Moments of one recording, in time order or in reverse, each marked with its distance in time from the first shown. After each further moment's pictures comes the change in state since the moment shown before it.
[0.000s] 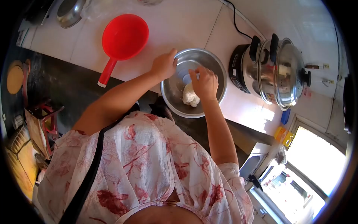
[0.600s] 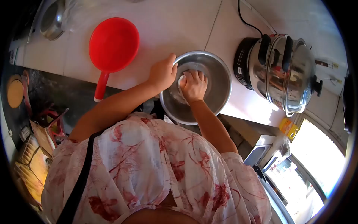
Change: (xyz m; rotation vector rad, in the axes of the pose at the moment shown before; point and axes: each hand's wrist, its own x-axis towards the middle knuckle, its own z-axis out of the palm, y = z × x) left_hand 0.002 0.005 -0.001 -0.084 -0.047 -0.024; right_hand -0.001 0.015 0.087 -0.091 0.317 -0.178
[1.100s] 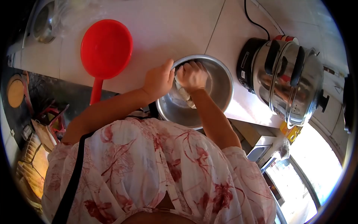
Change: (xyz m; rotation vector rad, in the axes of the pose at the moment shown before) left_hand 0.000 0.002 -0.003 -0.035 -0.079 -0.022; right_hand 0.041 0.021 0.026 0.129 -0.048 -0.010
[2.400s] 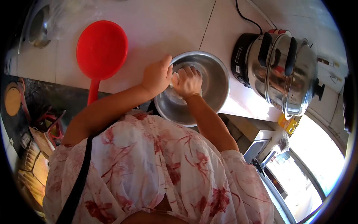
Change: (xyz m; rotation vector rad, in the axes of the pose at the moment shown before) left_hand 0.007 0.001 0.006 0.046 0.030 0.047; right_hand -0.028 -0.010 -0.012 -0.058 -0.054 -0.029
